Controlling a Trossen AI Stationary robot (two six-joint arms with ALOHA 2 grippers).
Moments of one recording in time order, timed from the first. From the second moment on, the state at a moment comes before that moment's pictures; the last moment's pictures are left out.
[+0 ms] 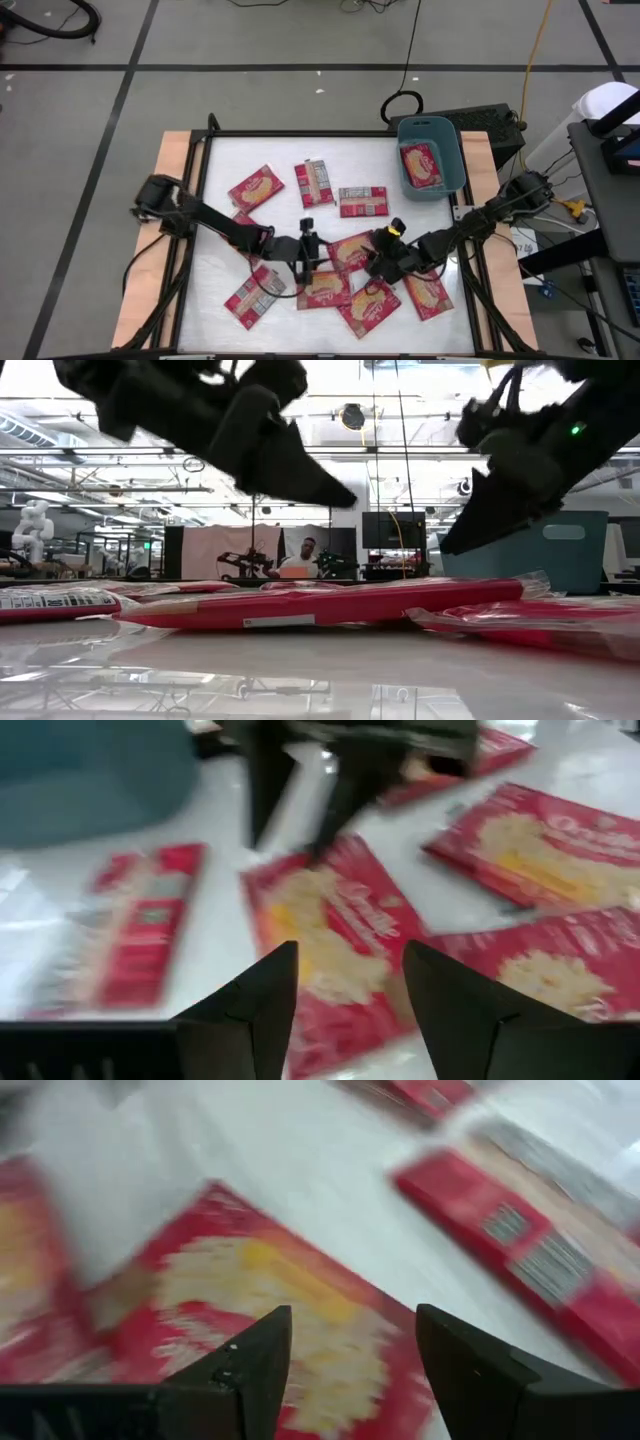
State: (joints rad) left arm -0.30 1.80 0.85 0.48 -0.33 0.03; right arm 0.49 1.54 0.67 -0.15 0.71 0.83
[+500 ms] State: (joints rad) left arm -0.21 1.89 0.85 0.69 -0.28 -0.01; right arm 0.69 1.55 0.67 -0.05 0.62 0.51
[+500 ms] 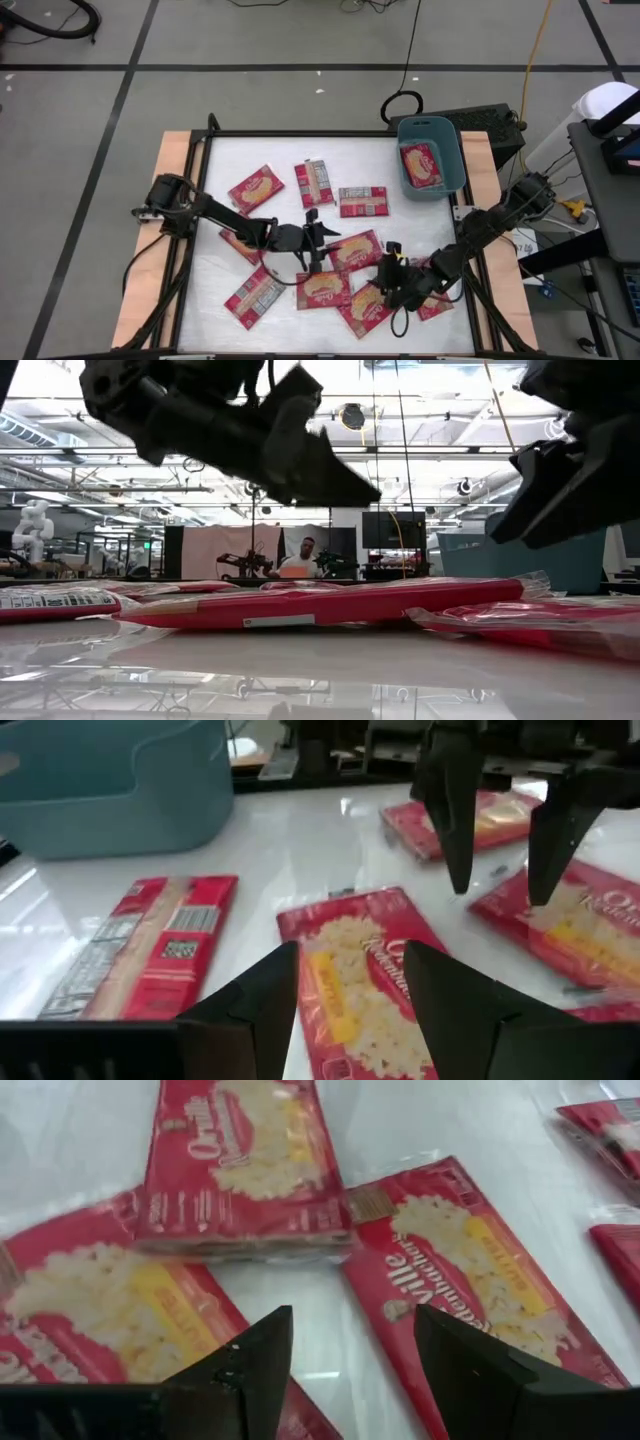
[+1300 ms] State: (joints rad) left arm -0.14 2.03 0.85 0.56 -0.30 -0.17; right arm 0.58 1.71 0.67 -0.10 0.78 0.23
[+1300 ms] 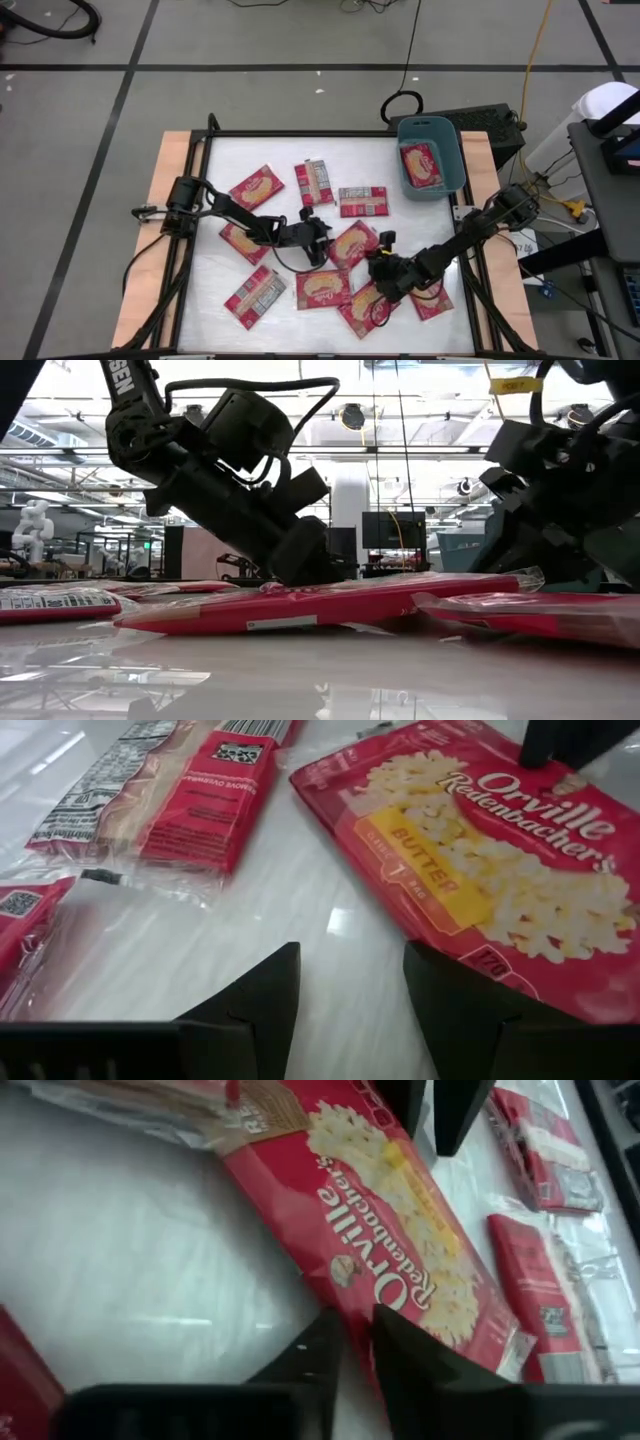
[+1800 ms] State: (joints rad) left arm -0.23 1.73 0.85 0.31 -0.47 0.06; right arm 0.53 1.58 0.66 -0.11 0.78 0.16
